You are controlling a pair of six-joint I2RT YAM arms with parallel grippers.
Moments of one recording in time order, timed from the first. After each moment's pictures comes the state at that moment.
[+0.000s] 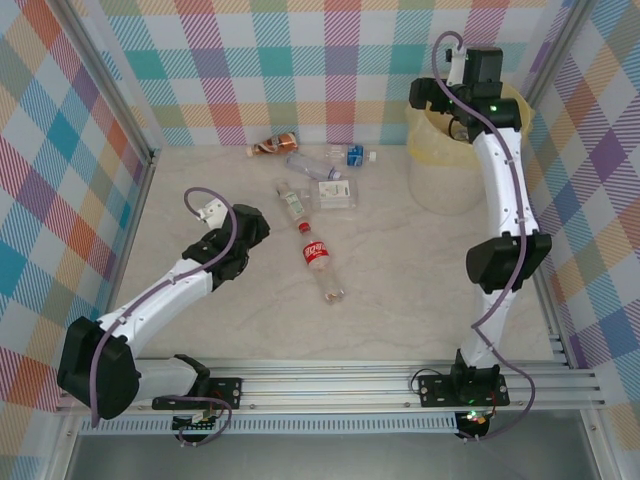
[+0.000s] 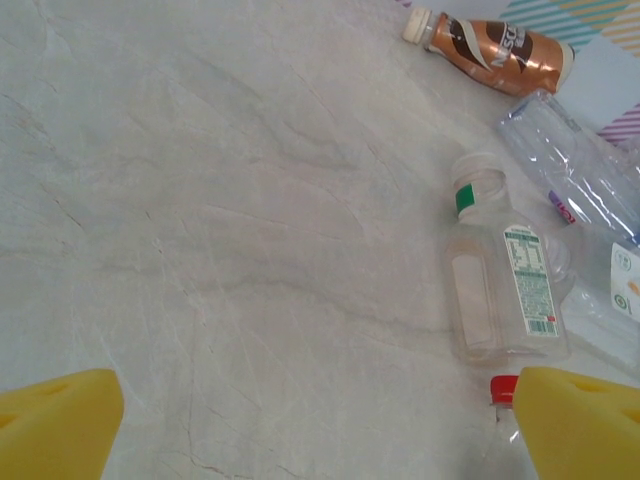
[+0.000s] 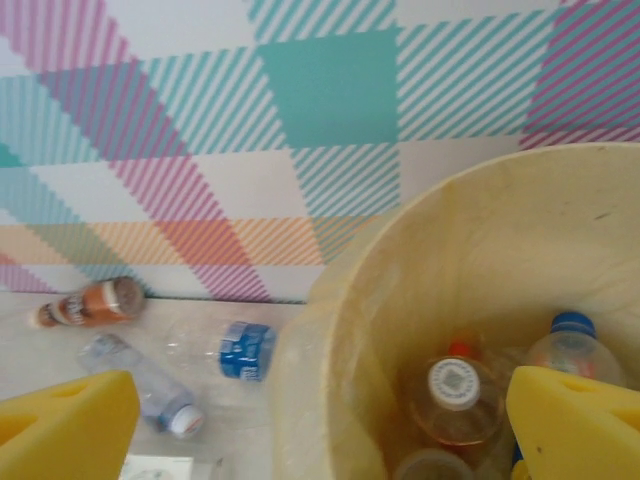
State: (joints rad) left arm -0.49 1.26 0.89 -0.42 -0.56 -0.89; right arm 0.09 2.02 2.40 -0.83 -0.13 0.11
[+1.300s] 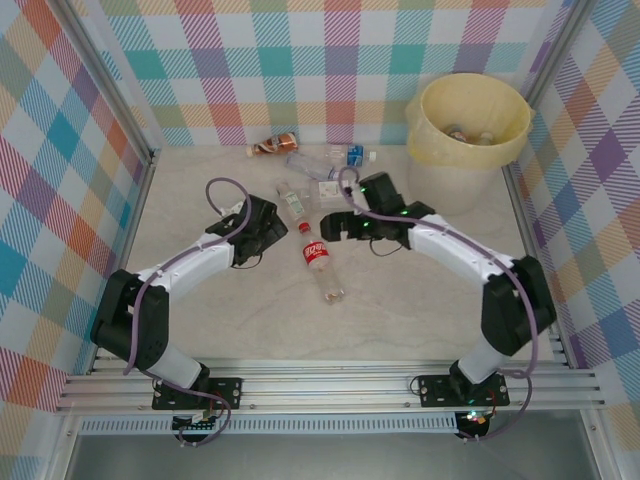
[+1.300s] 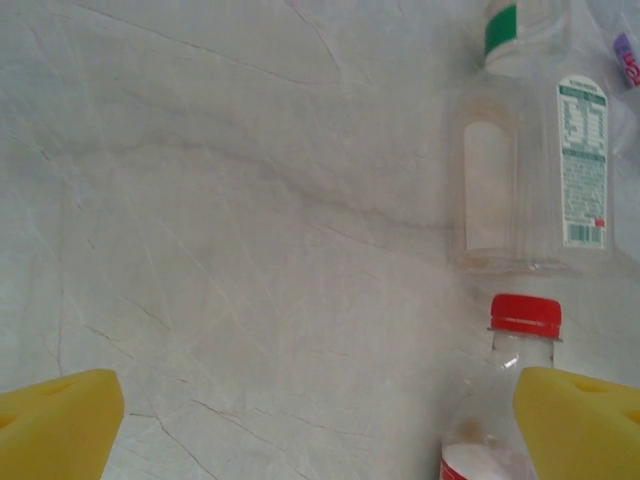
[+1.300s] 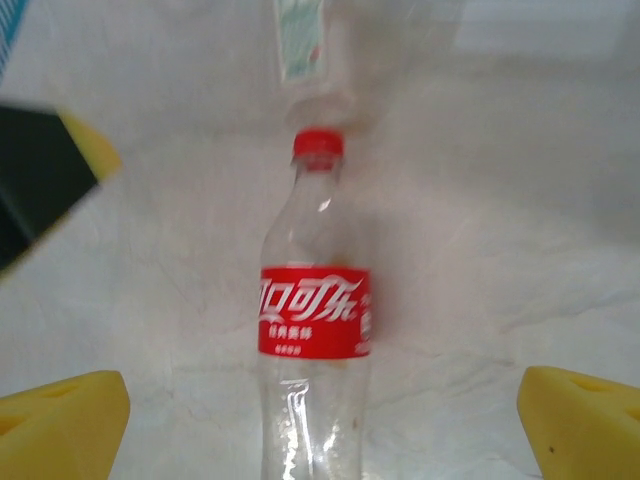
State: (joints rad) left arm -0.44 1.53 1.01 -0.46 -0.27 -1.00; right arm 0.61 1.65 1.25 -0.47 -0.24 0.39
